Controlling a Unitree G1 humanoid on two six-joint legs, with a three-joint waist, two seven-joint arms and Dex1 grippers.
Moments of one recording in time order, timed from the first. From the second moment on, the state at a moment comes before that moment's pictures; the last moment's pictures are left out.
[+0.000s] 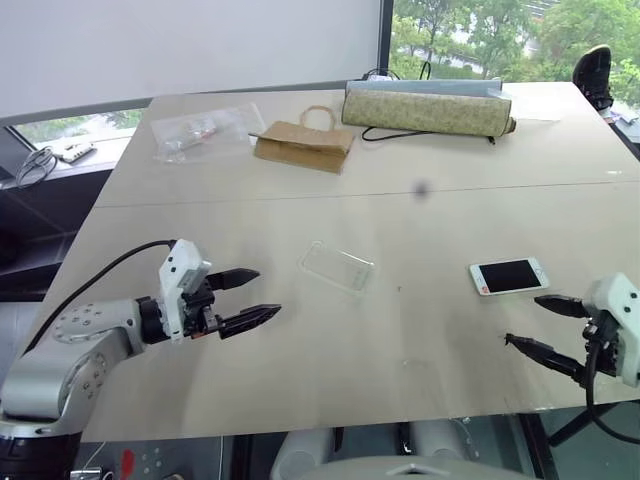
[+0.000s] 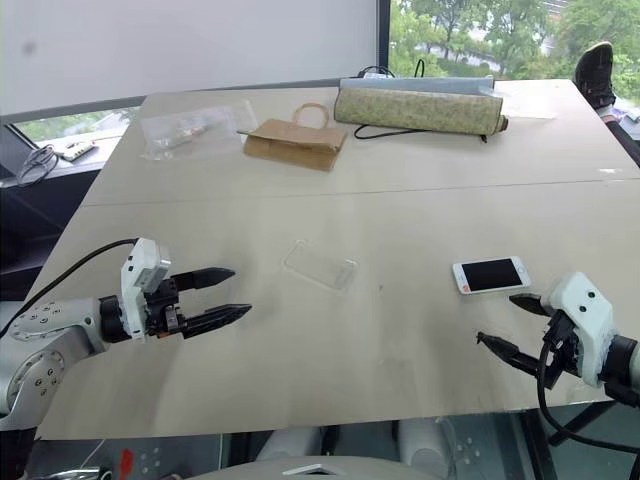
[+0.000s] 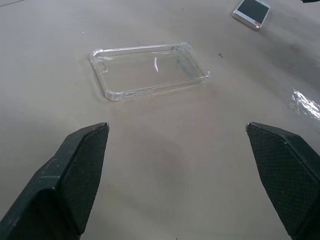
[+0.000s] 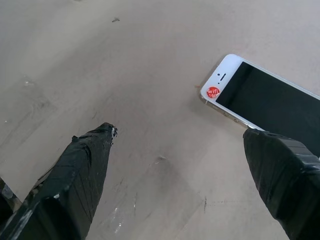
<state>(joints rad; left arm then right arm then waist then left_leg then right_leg) 0.09 0.86 0.30 -0.36 -0.69 0.63 -1.01 0.43 -0.87 -0.54 -0.65 0.57 0.70 0.91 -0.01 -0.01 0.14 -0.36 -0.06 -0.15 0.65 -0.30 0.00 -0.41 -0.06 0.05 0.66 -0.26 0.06</state>
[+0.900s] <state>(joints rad) -0.56 0.67 -0.20 0.13 -0.28 0.68 -0.81 0.31 -0.82 -0.45 -0.81 0.66 0.50 0.93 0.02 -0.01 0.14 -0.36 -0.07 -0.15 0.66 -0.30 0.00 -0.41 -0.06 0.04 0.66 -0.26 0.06</state>
